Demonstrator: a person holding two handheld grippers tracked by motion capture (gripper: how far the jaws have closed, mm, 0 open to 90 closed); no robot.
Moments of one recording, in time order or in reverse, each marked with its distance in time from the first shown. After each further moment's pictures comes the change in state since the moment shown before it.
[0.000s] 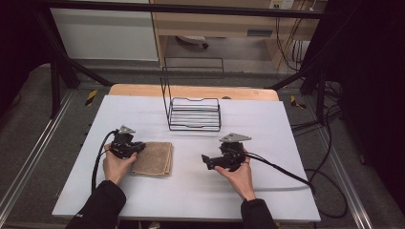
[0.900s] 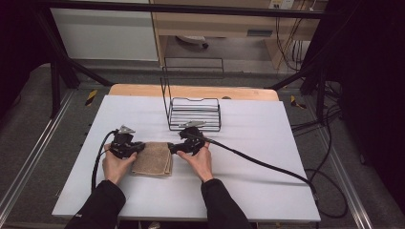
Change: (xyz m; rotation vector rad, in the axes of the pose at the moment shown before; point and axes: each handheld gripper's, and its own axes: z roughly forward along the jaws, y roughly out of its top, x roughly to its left) left arm 0.001 0.000 0.000 -0.002 -0.007 0.001; right arm 0.057 0.051 0.100 0.063 0.045 0.013
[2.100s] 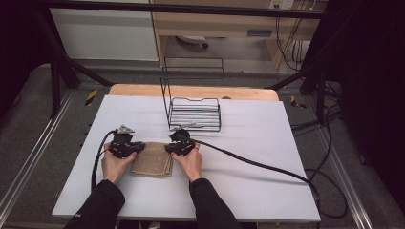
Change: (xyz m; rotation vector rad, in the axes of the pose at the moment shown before) left arm 0.003 0.000 0.000 -0.003 -0.020 -0.002; right arm 0.013 -0.005 0.032 0.102 0.087 0.044
